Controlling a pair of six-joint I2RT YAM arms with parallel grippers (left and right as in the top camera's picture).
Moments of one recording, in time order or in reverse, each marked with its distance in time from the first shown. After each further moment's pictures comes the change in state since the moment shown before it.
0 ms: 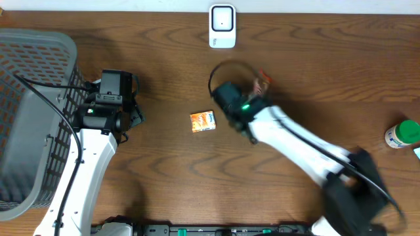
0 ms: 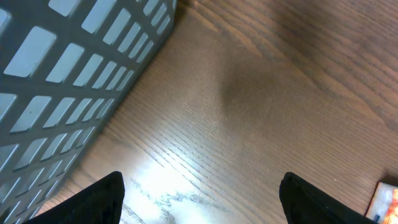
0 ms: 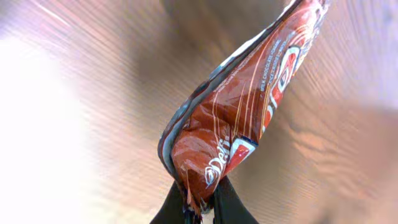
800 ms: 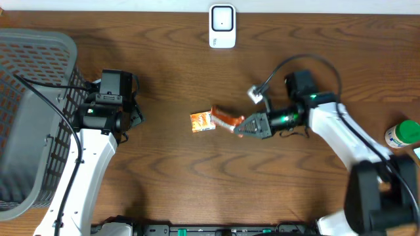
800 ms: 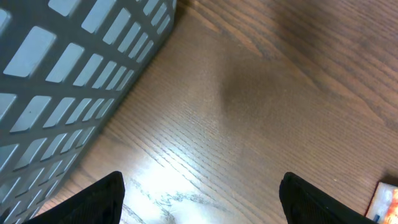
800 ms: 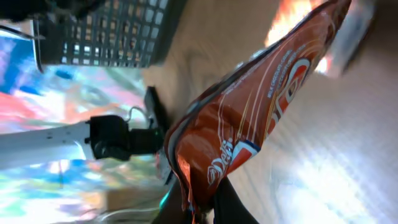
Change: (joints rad) left arm 0.000 0.000 0.000 0.000 0.000 0.000; right arm -0.466 -0.050 -0.265 0.142 -1.637 -0.031
